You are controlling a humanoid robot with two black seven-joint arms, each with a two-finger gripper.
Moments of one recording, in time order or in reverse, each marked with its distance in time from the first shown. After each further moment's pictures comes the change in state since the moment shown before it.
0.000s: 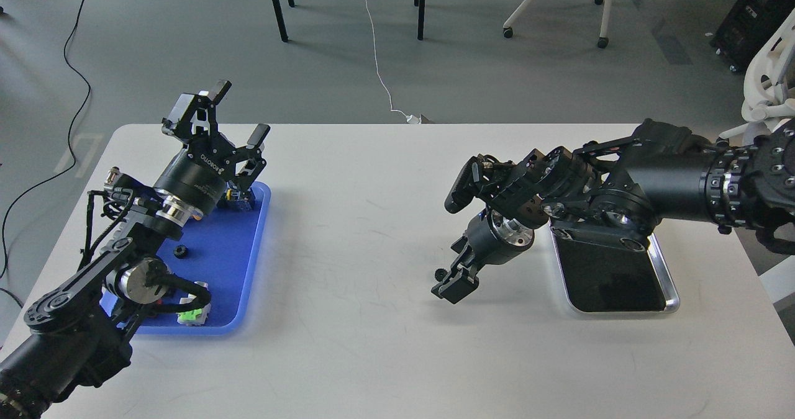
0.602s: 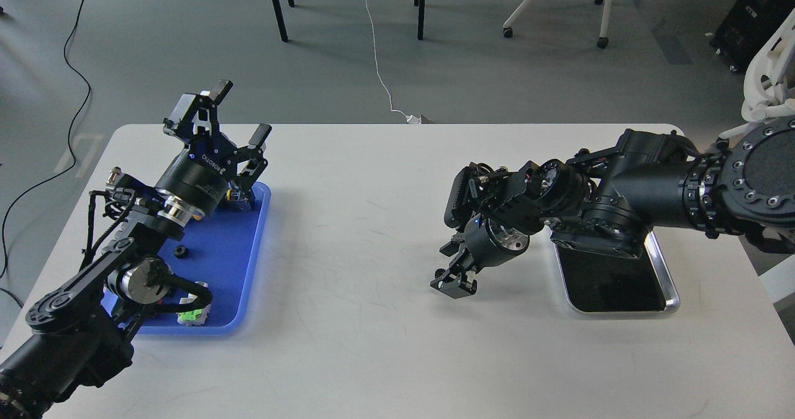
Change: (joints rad) left arm 0.000 -0.002 0.000 0.000 0.000 -0.002 0.000; right arm -0.009 0.034 -0.085 -0.026 -0.009 -0.150 0.000
